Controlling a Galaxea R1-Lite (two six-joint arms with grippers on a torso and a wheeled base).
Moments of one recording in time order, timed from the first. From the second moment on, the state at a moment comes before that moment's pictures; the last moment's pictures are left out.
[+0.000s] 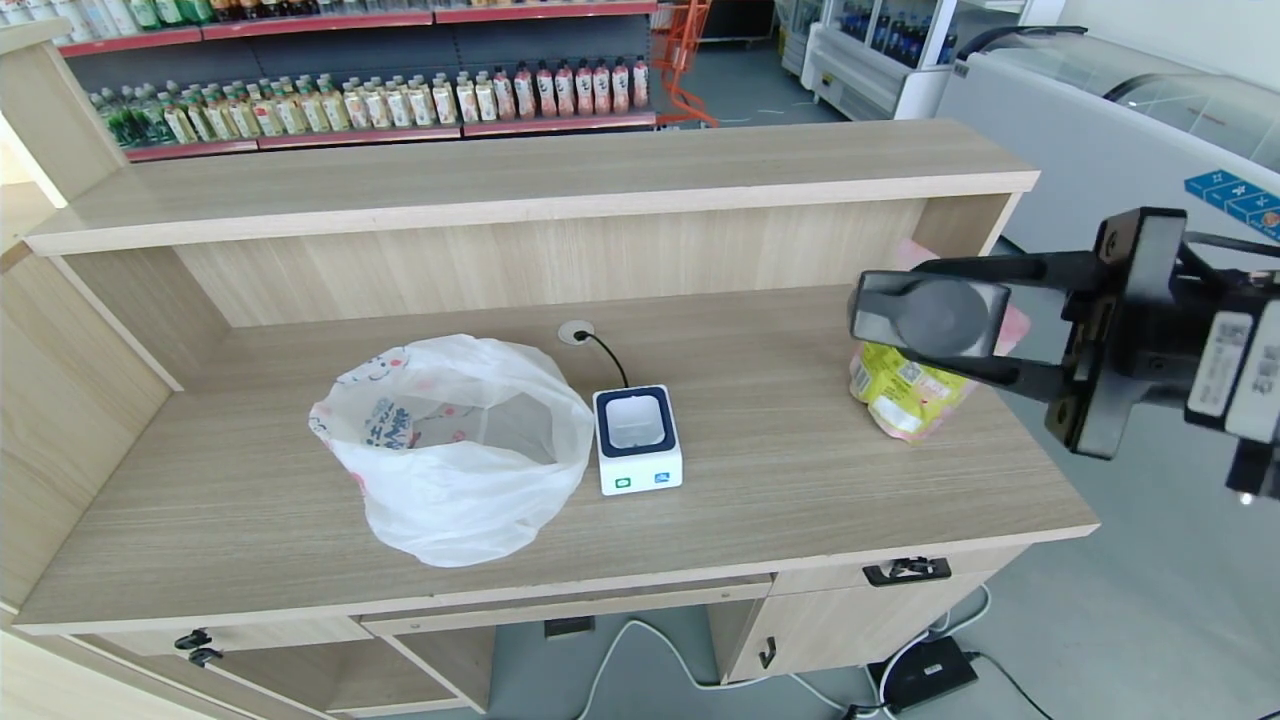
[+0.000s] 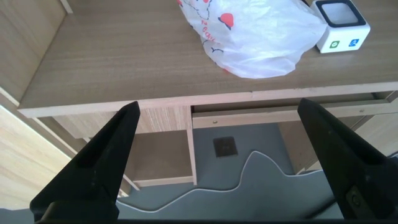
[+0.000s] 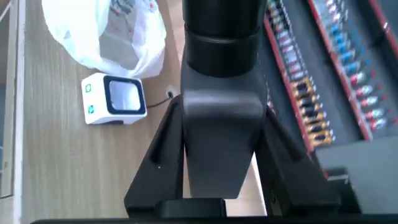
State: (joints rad) left arm 0.00 0.00 0.00 0.00 -0.01 0.01; right arm 0.33 1.36 -0.89 -0.43 0.67 -1.27
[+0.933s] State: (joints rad) left arm 0.00 0.00 0.00 0.00 -0.01 0.01; right arm -0.04 1.40 -0.79 -0.42 0.17 -0.34
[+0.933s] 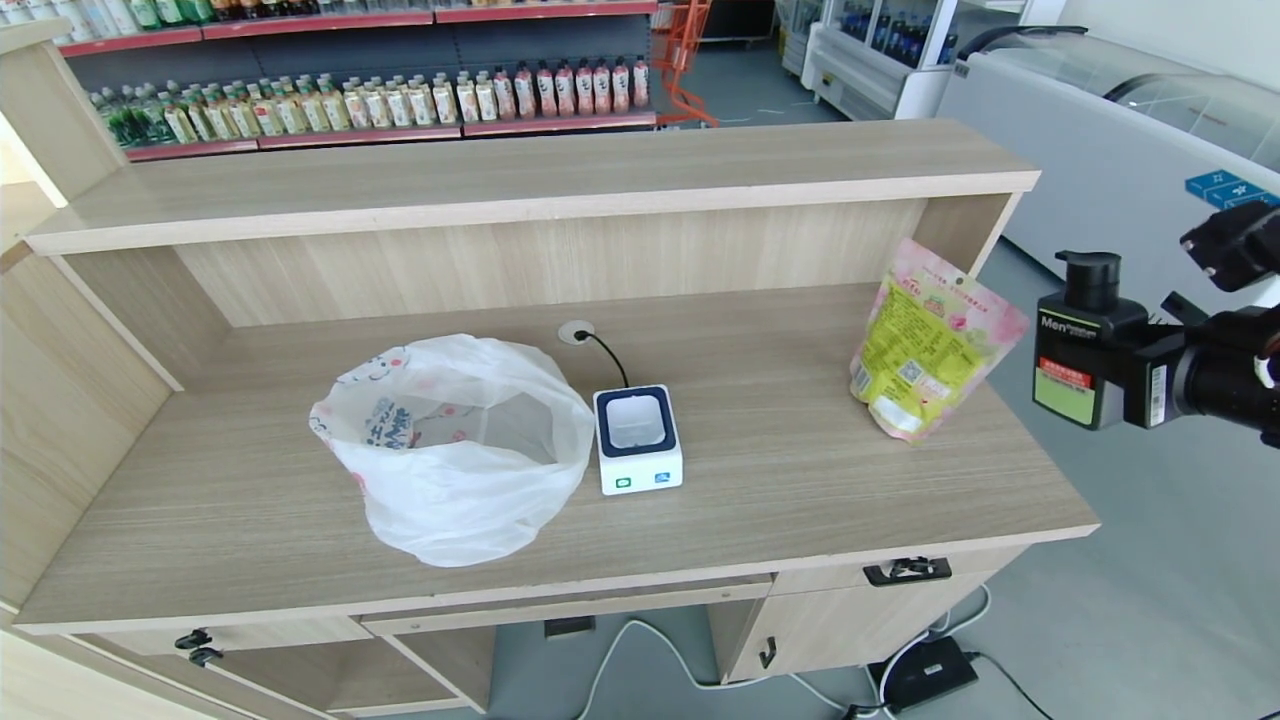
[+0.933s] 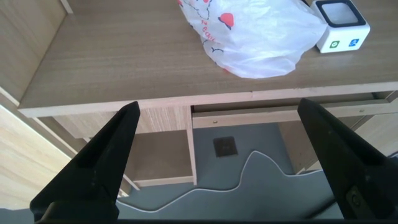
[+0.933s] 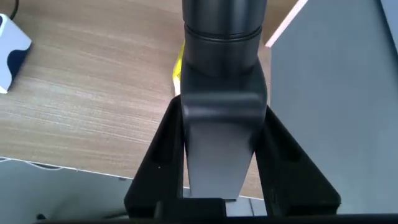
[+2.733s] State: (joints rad) left arm 0.00 0.00 0.00 0.00 -0.01 0.01; right arm -0.08 1.80 -0.93 -0.60 0.75 0.16
